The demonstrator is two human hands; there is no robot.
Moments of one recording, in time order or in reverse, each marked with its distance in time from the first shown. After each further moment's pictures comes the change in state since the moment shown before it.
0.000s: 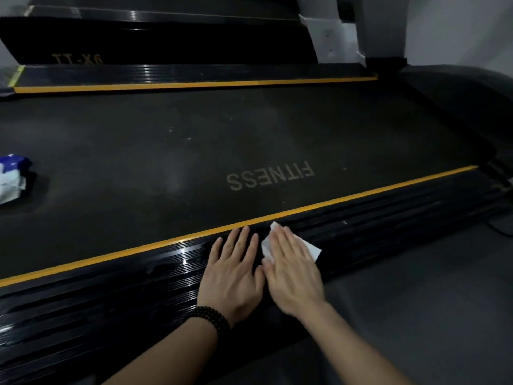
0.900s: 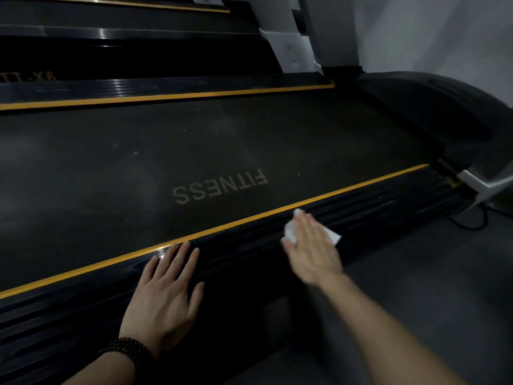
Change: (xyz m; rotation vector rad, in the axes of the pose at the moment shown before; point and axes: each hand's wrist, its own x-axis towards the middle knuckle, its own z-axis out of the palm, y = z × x) left_hand 0.006 -0.002 0.012 0.114 0.046 -0.001; right_hand 0.025 0.168 -0.021 0.009 -0.030 0.219
